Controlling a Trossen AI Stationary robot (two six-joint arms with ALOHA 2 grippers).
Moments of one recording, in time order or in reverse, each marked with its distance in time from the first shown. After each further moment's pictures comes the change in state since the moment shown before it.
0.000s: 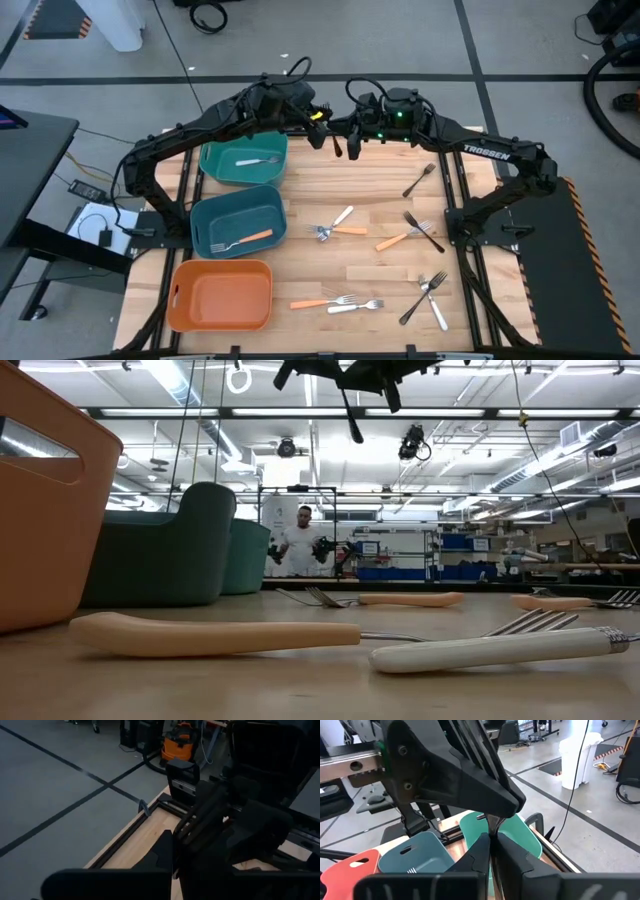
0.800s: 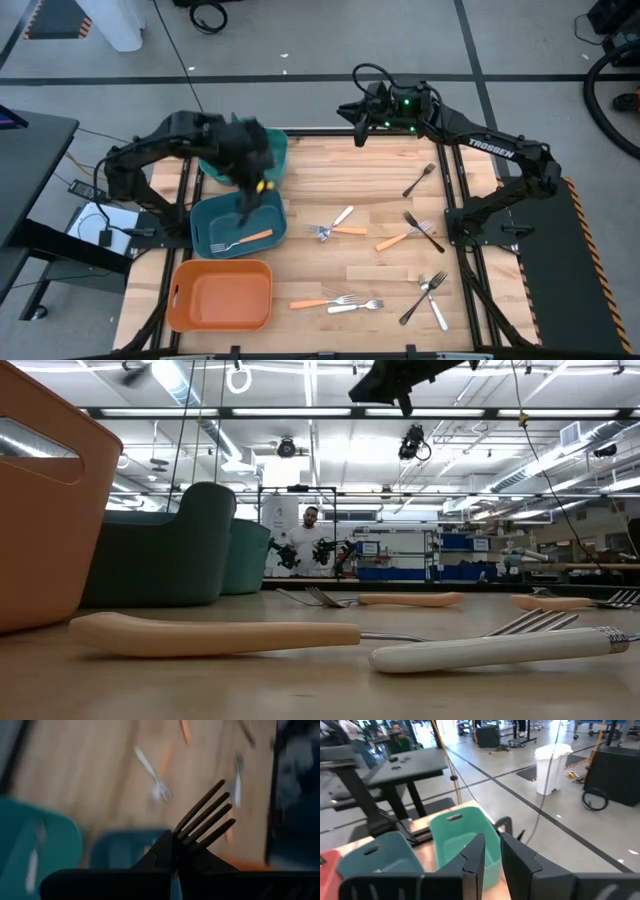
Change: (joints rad) left arm -0.262 -0.102 0.206 -0.995 0.214 0.058; right arm -0.107 -0.024 0.000 -0.042 0.010 -0.107
